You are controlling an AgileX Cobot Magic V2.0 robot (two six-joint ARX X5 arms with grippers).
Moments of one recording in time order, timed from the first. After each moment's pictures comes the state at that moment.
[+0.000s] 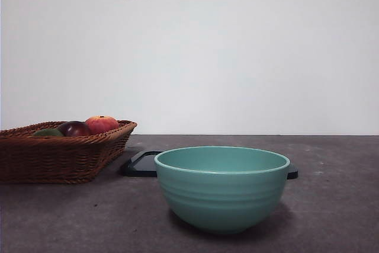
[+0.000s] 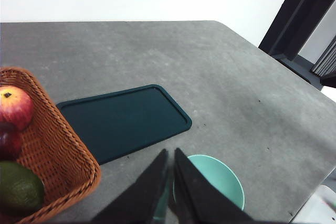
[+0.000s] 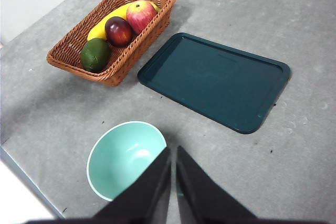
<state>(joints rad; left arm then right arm) -0.29 0.48 0.80 -0.61 0.47 -0.14 0.29 0.60 0.88 -0.81 -0.41 0.05</state>
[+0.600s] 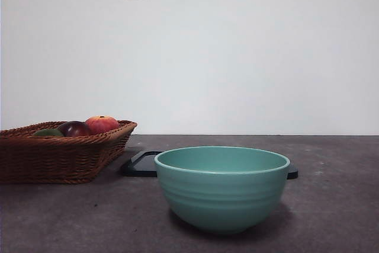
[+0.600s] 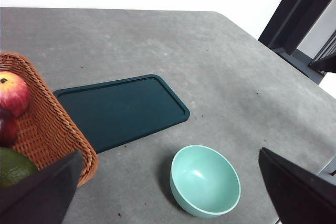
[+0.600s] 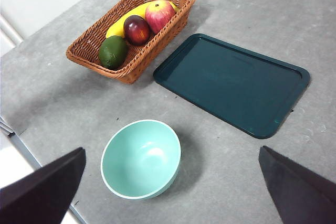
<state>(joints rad) -0.29 0.48 0.80 -0.65 0.48 -0.15 0.29 0.60 0.88 -0.81 -0.47 0.03</state>
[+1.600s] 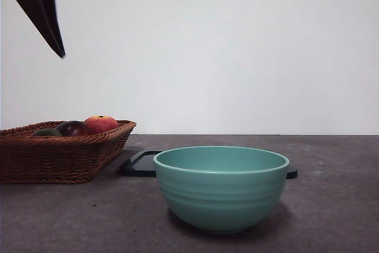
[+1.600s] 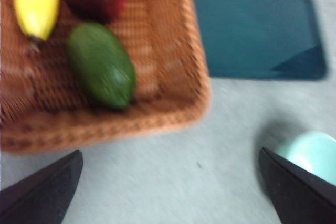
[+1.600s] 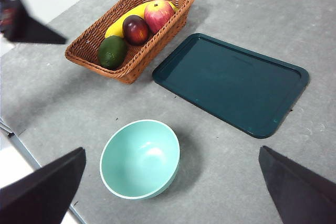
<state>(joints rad) -0.29 1.10 0.94 -0.74 0.16 -0.34 0.29 0.60 0.88 -0.81 -0.47 0.03</state>
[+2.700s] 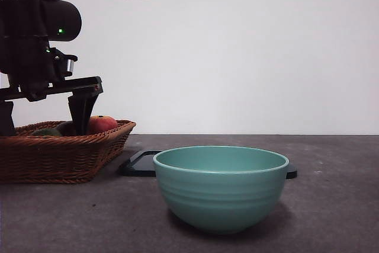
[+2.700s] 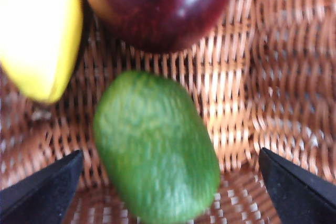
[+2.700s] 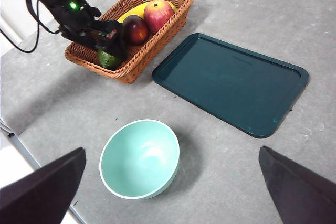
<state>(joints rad) -0.25 1.75 1.27 -0.82 0.06 -0.28 0.29 0.60 0.88 -0.81 -0.47 0.03</state>
